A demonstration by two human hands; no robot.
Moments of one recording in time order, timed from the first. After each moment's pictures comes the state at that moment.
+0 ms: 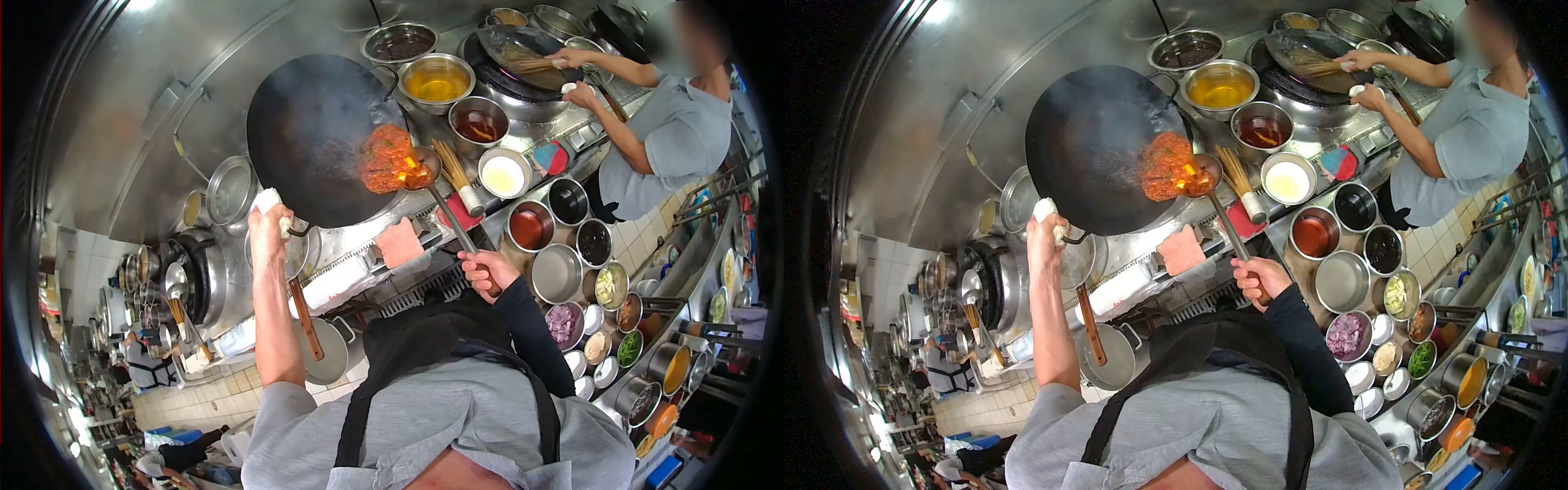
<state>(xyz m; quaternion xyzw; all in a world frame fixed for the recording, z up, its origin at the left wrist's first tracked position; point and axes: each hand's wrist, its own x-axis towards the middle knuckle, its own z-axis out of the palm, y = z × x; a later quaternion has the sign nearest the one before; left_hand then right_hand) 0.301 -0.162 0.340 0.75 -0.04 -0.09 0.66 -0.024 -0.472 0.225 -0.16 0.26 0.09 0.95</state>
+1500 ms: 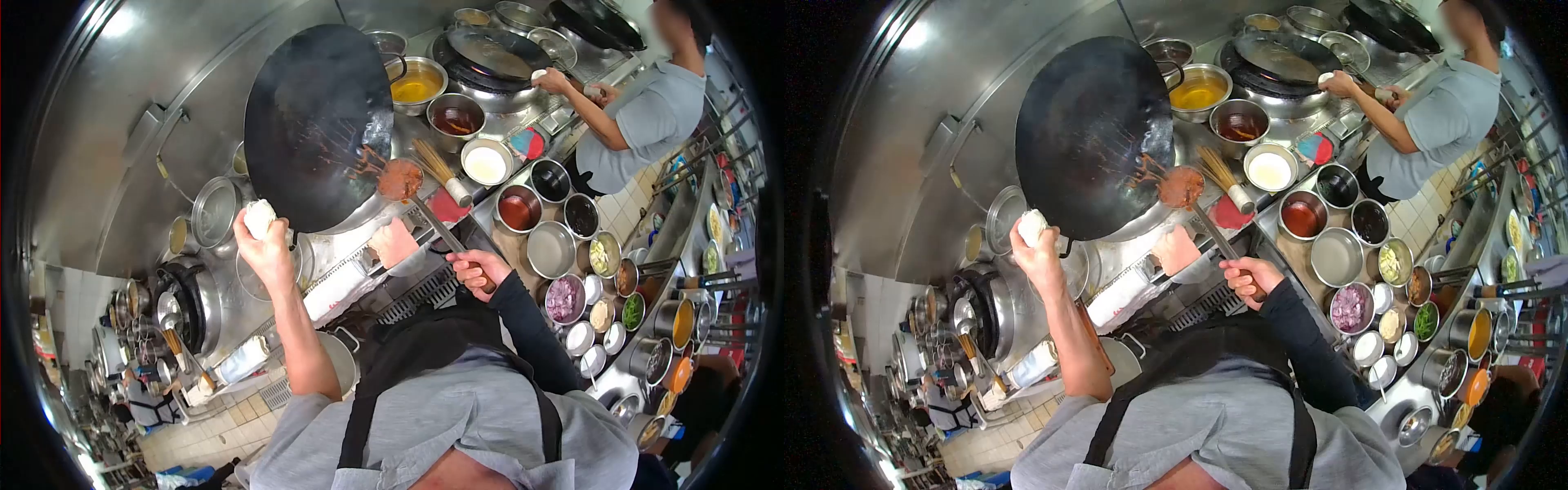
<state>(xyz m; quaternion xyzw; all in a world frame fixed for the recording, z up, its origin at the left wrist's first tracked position) 0.247 -0.168 0.362 0.69 -0.13 0.12 0.70 -0.036 -0.424 0.228 -0.08 0.24 0.08 0.96</state>
